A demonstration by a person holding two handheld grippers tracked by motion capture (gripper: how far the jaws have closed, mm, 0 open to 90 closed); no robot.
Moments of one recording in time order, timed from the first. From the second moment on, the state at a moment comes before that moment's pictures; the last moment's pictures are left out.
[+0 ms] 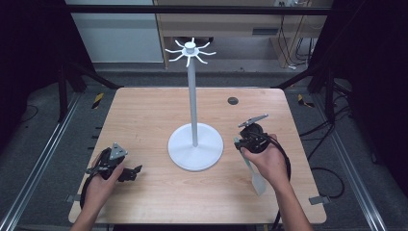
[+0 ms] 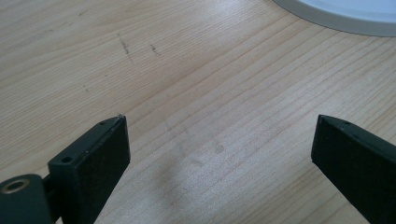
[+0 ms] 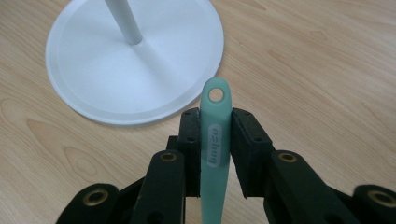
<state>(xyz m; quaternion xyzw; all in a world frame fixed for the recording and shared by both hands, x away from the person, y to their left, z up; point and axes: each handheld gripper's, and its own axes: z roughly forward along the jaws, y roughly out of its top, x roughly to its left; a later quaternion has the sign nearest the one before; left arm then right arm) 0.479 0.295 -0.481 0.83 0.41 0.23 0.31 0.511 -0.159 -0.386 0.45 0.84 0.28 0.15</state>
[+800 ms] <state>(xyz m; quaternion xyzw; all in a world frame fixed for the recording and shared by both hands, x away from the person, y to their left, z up) 0.479 0.295 -0.481 0.83 0.41 0.23 0.31 0.499 -0.182 -0.322 0.44 0.79 0.37 0.22</state>
